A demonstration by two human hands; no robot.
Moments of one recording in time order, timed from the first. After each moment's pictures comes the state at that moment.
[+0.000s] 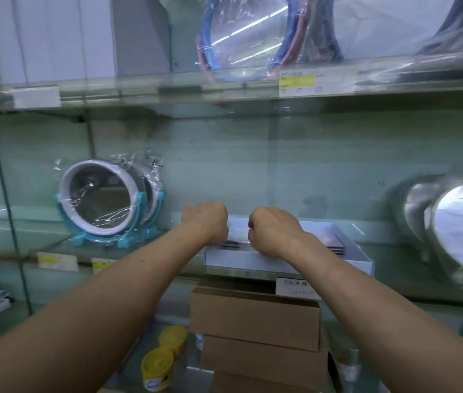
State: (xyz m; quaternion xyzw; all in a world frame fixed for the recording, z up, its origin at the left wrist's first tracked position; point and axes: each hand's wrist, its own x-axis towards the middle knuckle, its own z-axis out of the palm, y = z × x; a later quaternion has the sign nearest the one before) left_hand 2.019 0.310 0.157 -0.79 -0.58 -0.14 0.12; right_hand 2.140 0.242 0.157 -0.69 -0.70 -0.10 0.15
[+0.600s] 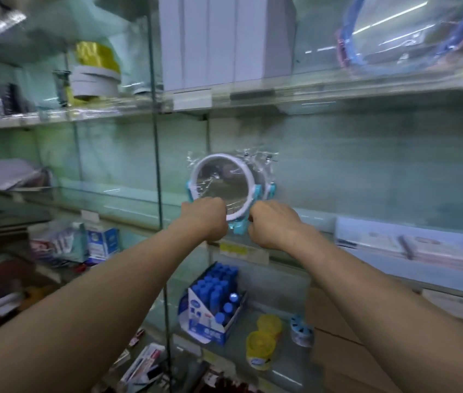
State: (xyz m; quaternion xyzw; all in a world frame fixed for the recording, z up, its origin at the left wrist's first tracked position) left_hand 1.810 0.284 0.157 -0.70 -0.69 -0.12 0.13; right_hand 1.943 0.255 0.163 -0.57 -0.80 -0.10 0.16
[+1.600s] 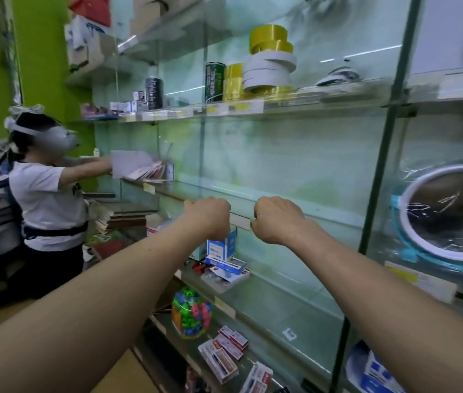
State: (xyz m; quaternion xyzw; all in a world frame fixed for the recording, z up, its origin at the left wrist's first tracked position) left_hand 1.425 0.309 0.146 -0.60 -0.79 -0.08 0.11; right_hand 1.558 0.312 0.164 -0.50 -0.85 -0.10 0.13
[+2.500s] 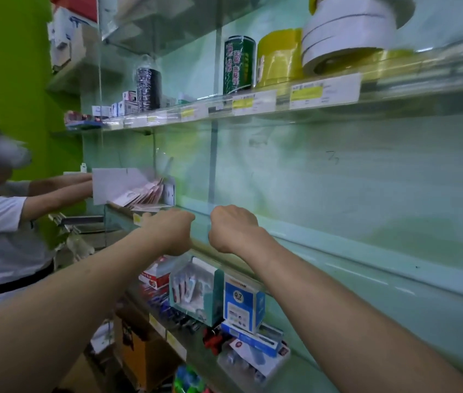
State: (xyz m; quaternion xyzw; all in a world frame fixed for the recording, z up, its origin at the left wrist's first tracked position) left_hand 1.212 0.498 0.155 -0.57 -0.81 -0.03 0.13; right_hand 1.336 0.519 0.171 -0.43 -0.89 -0.06 0.14
